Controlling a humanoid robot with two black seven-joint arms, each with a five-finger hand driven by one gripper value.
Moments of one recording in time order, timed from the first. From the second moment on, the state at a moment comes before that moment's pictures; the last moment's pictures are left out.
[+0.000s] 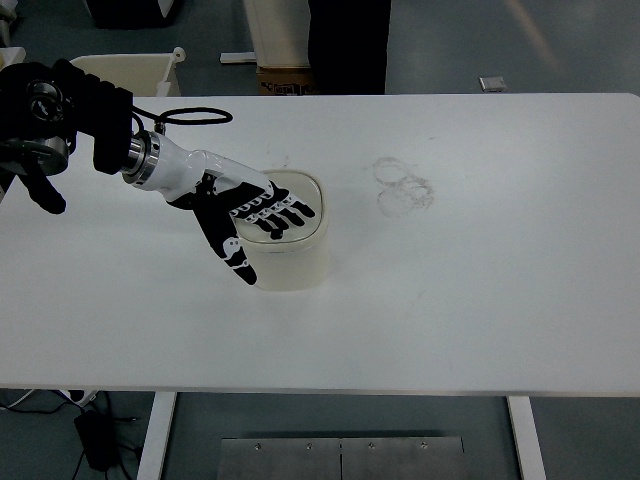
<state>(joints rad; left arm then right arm) -1.61 0.66 0.25 -1.40 0.32 -0.56 0.20 0.01 0.00 0.36 0.20 -0.14 0.03 0.08</state>
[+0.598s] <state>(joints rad) -1.63 0.68 -0.07 -1.29 0.30 -0.56 0.19 0.01 0.00 0.36 0.20 -0.14 0.03 0.08</state>
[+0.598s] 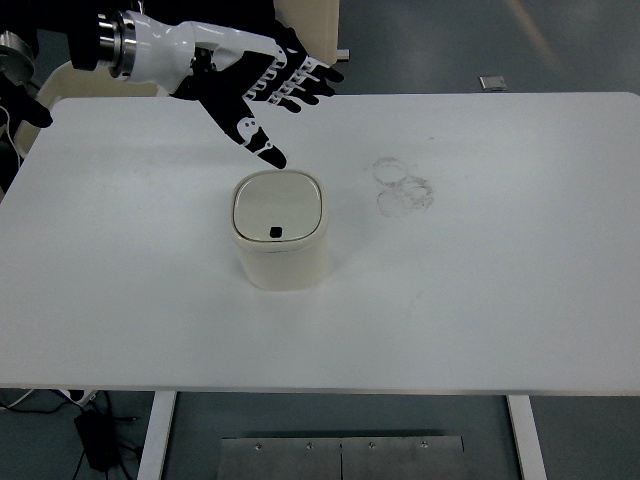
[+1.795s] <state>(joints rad) -0.94 0.53 -0.70 -0.81 -0.25 -0.48 0.00 0.01 0.00 0.36 0.20 -0.14 0.03 0.08</state>
